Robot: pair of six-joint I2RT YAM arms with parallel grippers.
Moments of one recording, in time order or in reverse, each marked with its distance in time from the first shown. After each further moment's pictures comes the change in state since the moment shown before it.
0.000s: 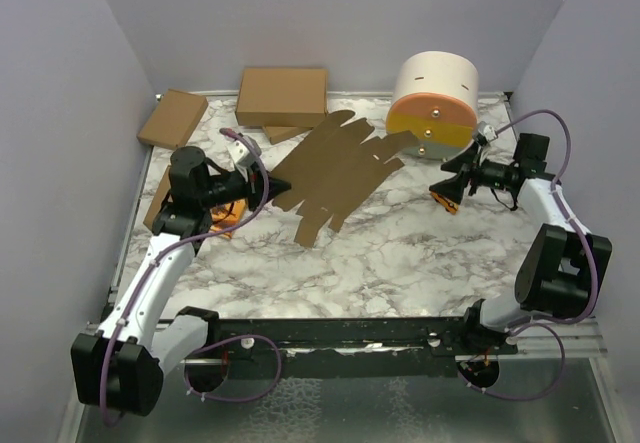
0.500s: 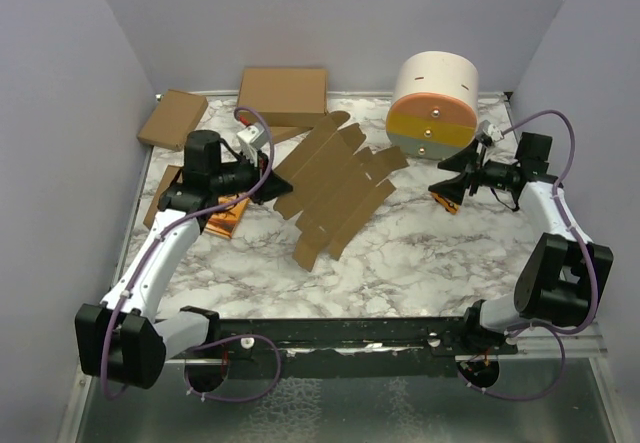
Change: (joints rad) left arm -0.010 0.163 0.159 -0.239 -0.022 -0.108; right arm 0.000 -0.055 -0.020 0.014 -0.117 0.033
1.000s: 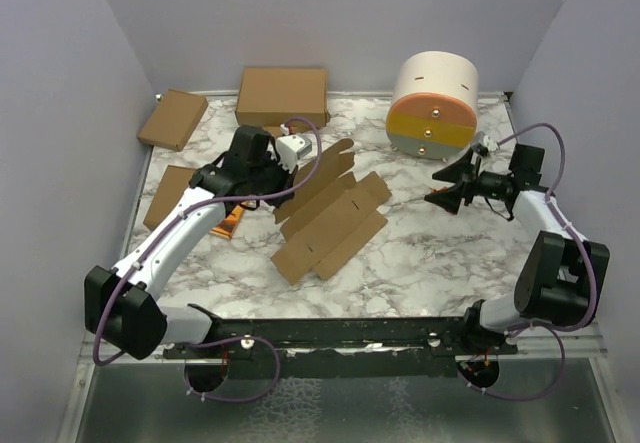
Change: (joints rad) left arm -0.257 0.167 0.207 -0.397 -0.573 0.255; right arm 0.002 0.002 -0.078 0.085 -0.055 0.047
